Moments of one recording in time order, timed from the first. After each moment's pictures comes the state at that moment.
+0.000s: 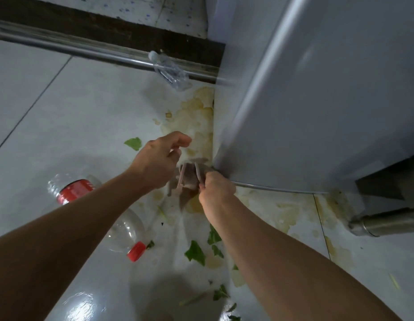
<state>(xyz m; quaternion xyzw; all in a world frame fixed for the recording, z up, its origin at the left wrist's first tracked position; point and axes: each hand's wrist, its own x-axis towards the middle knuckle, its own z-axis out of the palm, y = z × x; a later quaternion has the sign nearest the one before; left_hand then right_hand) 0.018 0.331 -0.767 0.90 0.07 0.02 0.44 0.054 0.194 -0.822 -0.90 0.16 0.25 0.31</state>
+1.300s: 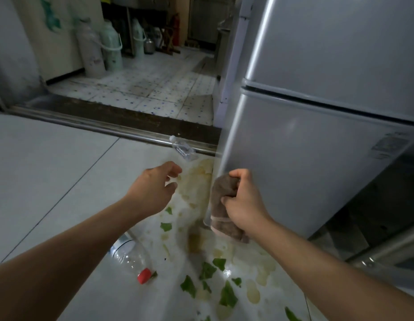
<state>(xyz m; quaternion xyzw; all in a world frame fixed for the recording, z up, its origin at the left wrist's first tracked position) -0.054 0.315 -0.622 0.94 0.11 0.10 0.31 0.001 0.126 -0.615 -0.88 -0.13 0.07 0.45</state>
